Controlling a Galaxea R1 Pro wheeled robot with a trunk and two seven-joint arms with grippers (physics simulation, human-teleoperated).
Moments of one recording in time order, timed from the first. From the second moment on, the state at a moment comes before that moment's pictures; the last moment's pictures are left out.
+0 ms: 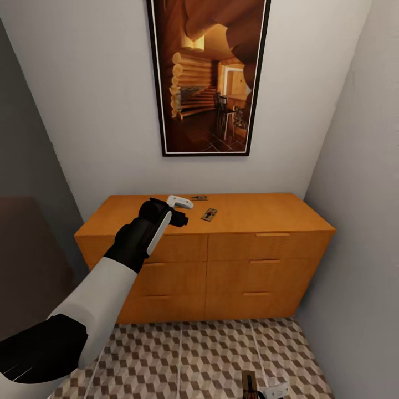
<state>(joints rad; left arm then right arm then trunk) -1.09 -0.14 -0.32 -0.99 0.05 1.01 0.11 -0.38 0.02 -0.06 -0.02 0.21 -0.54 0.09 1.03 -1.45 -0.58</state>
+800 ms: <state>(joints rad) -1.09 -0.14 -0.32 -0.99 0.06 1.01 0.11 -0.38 0.02 -0.06 -0.02 0.21 -0.54 0.09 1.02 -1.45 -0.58</state>
